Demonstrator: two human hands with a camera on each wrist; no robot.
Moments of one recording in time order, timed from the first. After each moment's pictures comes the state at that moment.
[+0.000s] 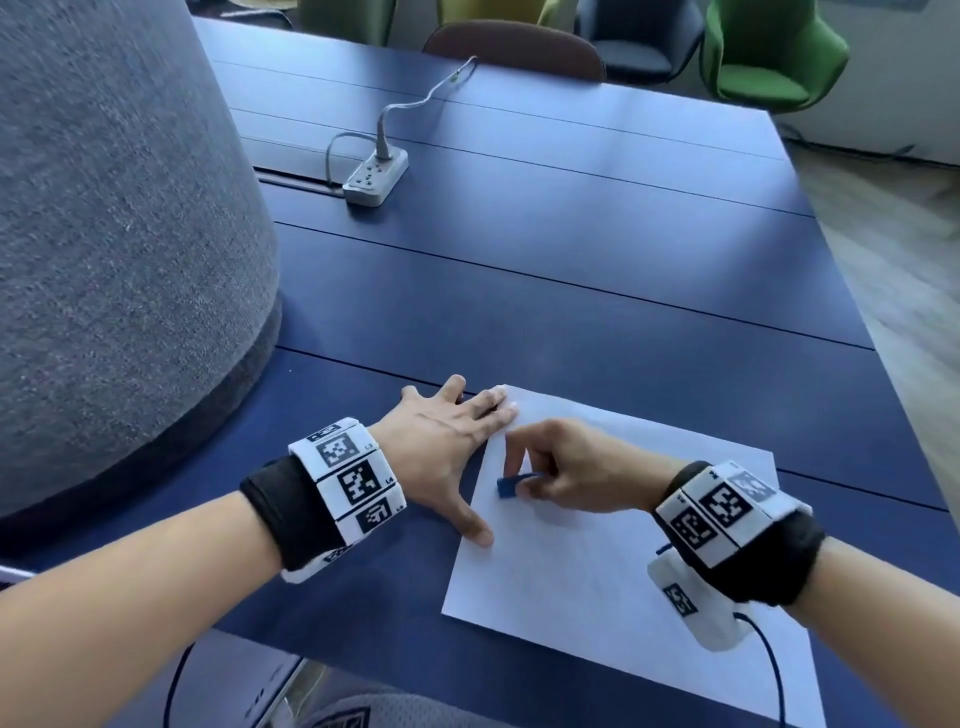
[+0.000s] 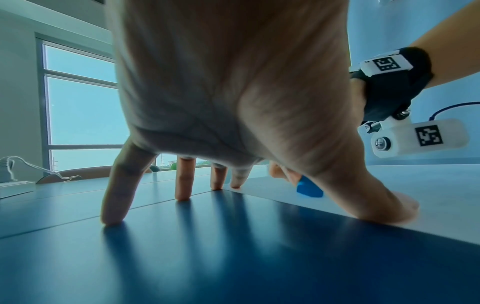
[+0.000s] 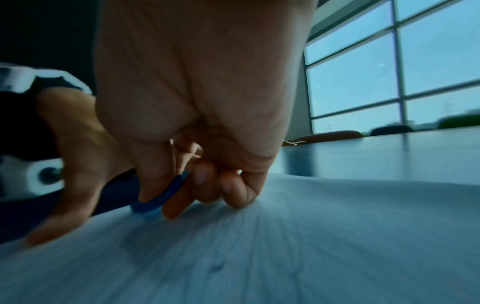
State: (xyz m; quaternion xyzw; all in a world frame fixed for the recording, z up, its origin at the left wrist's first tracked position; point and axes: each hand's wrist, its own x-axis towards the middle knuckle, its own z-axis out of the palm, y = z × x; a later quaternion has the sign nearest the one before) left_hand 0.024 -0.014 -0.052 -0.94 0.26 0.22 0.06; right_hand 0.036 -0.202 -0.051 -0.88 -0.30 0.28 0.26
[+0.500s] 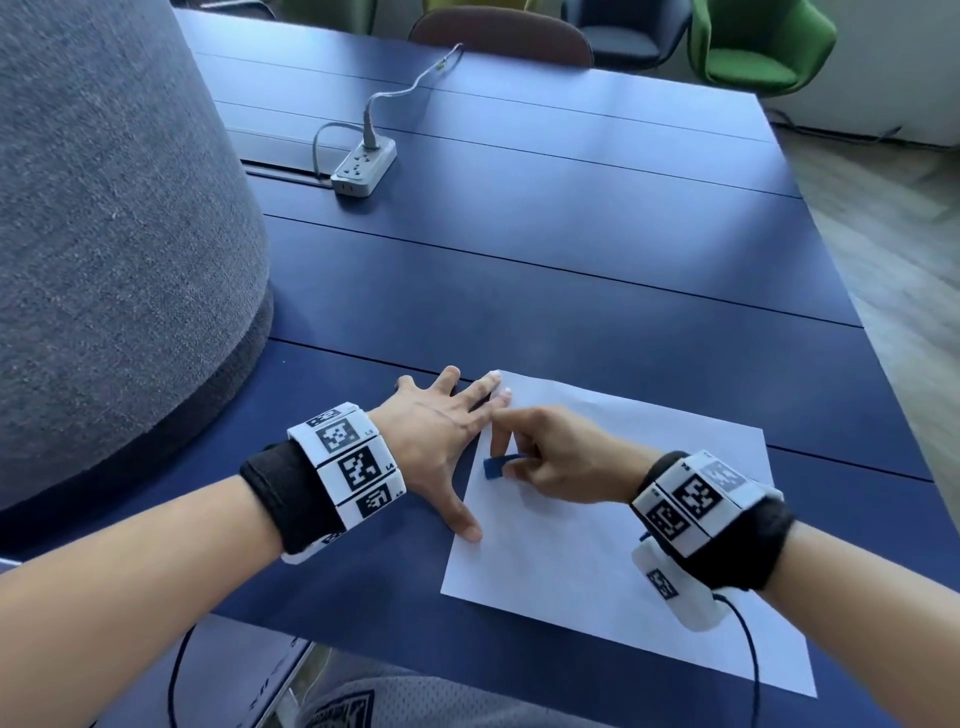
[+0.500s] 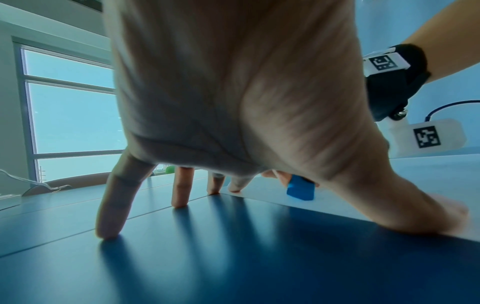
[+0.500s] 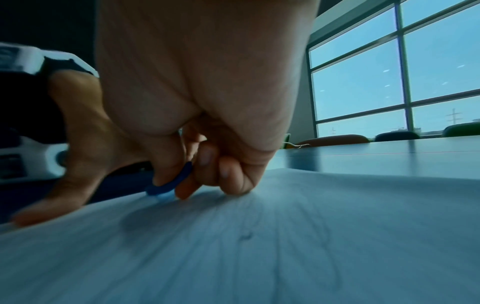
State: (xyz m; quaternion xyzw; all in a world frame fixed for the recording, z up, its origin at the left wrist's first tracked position) left_hand 0.023 -0.015 -0.050 -0.93 0.26 0.25 0.08; right_hand 0.025 -0.197 -0.052 -0.88 -0.30 0.23 0.27
